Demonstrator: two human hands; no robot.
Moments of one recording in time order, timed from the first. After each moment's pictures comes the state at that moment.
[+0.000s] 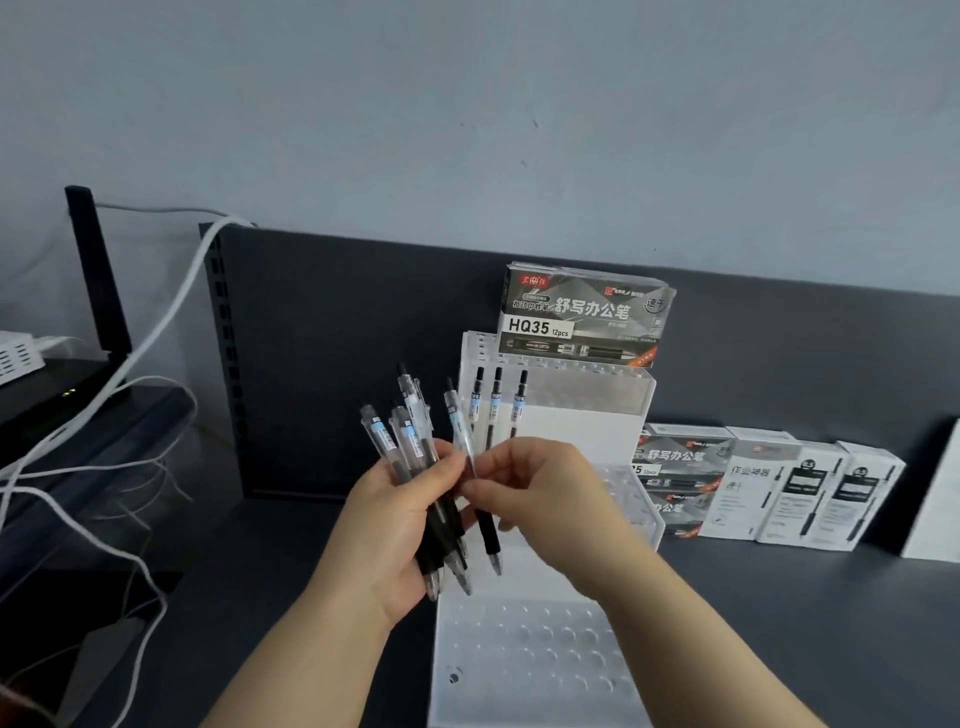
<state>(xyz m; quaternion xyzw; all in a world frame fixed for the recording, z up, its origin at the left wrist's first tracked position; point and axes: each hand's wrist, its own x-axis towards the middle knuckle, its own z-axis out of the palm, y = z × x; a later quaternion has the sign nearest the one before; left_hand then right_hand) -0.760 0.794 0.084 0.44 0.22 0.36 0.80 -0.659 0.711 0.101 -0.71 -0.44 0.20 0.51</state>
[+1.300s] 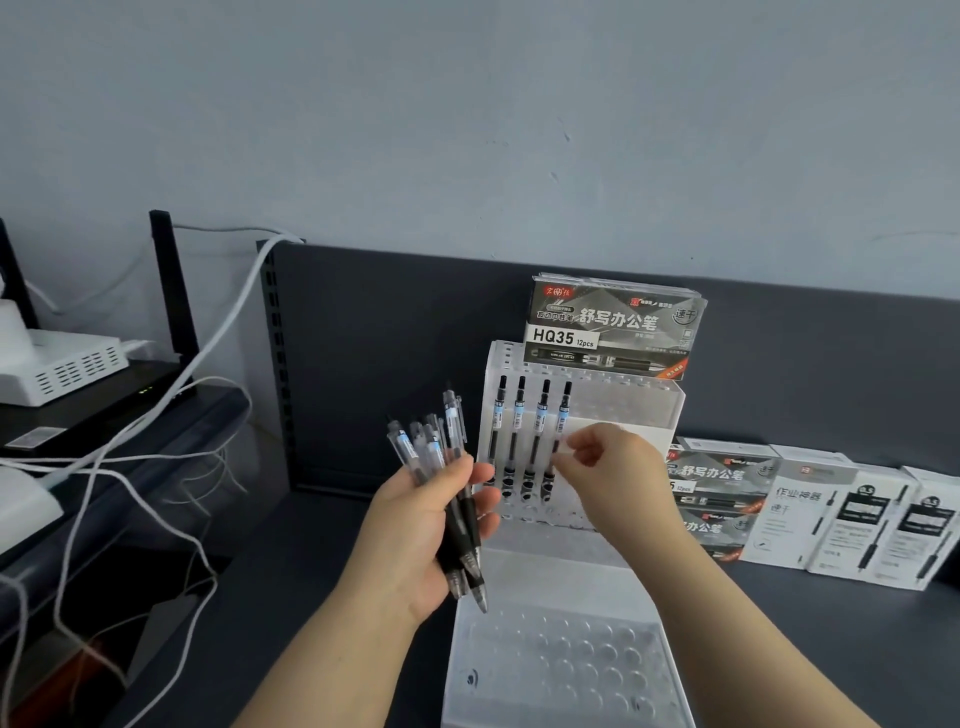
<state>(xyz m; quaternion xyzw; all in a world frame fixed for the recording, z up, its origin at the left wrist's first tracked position) -0.757 0.783 0.088 0.39 0.26 0.37 0.80 -0.601 0.720 0.091 -0.82 -0.39 -0.01 0.43</state>
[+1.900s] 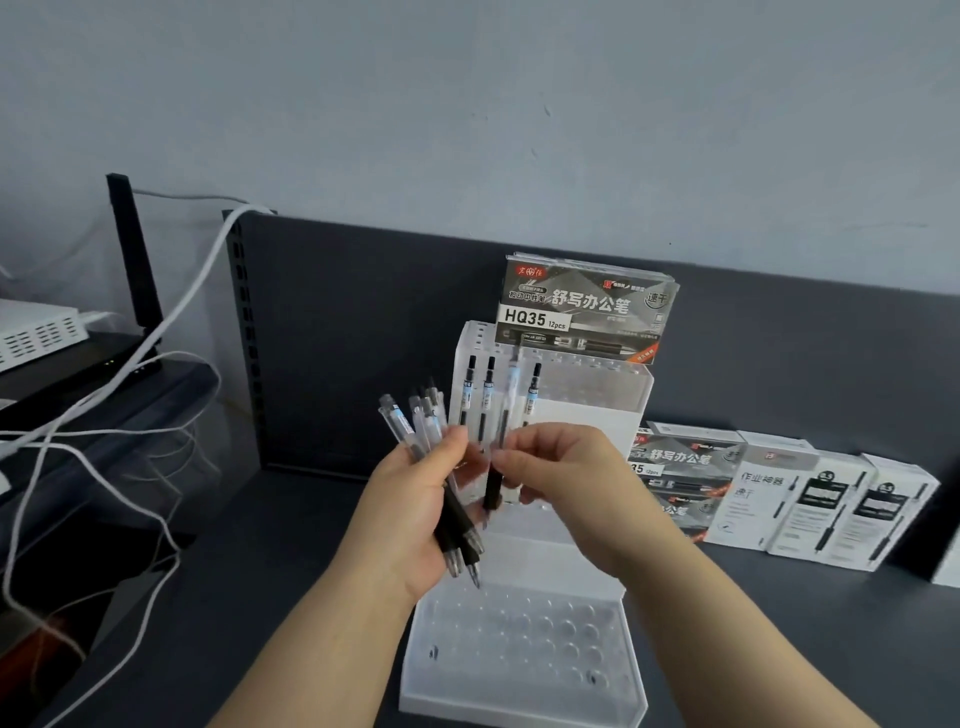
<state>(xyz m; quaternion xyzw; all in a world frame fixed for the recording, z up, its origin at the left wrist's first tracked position) -0.737 0.769 0.089 0.41 0.24 0.37 0.79 -0.625 0.693 0.106 -0.65 -0.44 0.27 0.56</state>
